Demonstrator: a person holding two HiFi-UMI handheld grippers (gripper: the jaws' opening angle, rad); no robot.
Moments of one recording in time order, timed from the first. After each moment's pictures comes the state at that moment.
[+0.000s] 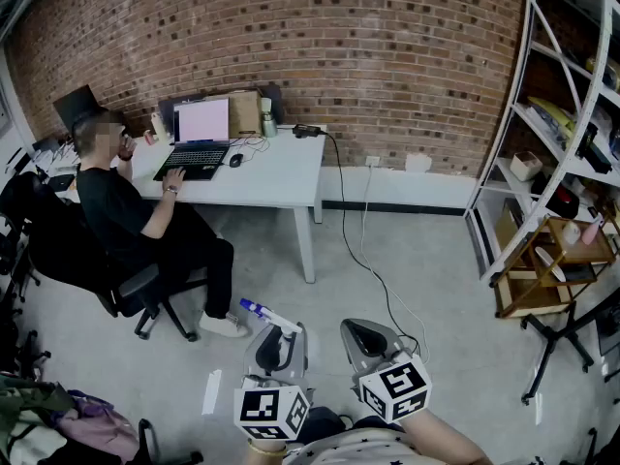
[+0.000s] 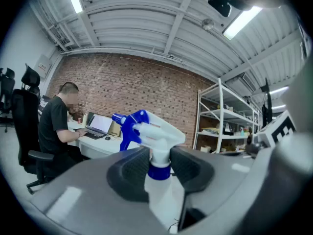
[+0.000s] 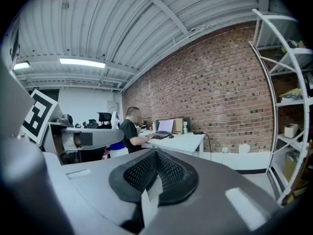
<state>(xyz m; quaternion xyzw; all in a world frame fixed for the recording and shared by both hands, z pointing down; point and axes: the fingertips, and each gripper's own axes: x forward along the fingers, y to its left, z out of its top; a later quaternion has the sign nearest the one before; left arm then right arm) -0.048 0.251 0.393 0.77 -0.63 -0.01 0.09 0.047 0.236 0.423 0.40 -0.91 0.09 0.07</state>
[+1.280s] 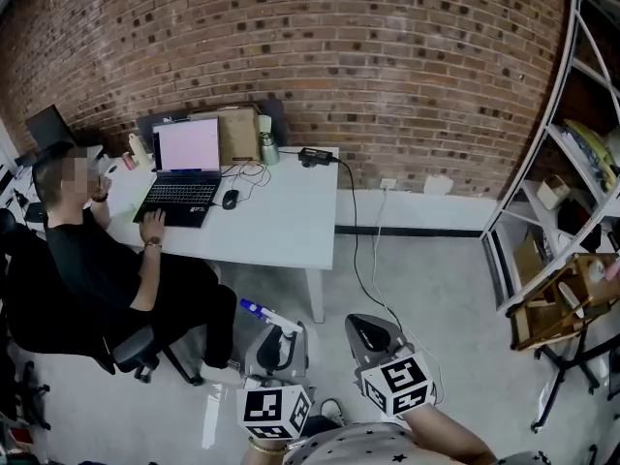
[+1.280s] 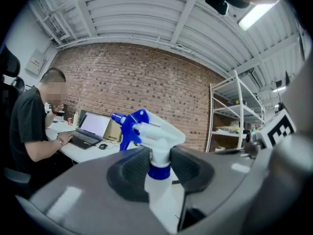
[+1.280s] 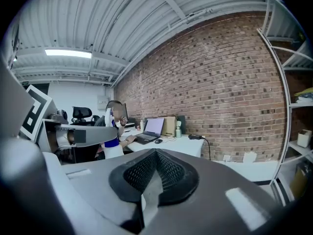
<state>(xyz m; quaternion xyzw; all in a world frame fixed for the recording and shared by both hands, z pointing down) -0.129 -0.041 0.404 0.77 -0.63 0.00 0.09 -0.026 -0.064 0.436 0.43 -0.90 0.09 0.09</state>
